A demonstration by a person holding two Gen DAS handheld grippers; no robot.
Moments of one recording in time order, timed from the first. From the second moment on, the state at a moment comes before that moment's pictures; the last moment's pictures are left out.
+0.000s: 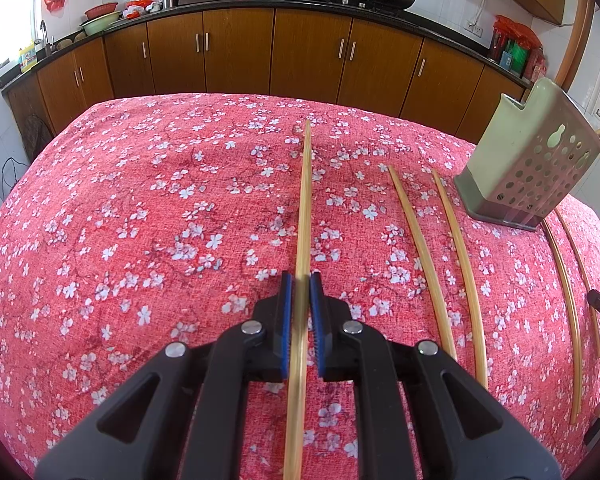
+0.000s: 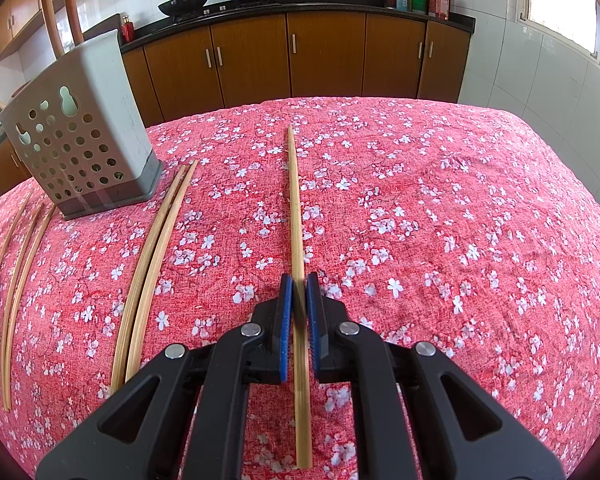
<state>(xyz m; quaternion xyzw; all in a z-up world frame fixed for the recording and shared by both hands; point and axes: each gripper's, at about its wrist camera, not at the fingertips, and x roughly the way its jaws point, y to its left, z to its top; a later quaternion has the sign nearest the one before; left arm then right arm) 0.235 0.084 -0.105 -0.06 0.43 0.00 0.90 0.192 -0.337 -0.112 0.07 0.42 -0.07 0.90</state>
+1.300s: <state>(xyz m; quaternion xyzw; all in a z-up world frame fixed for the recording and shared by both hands) 0.237 0.085 -0.103 -0.06 0.43 0.00 0.90 0.193 -0.339 -0.111 0.07 0.42 -0.07 0.90</state>
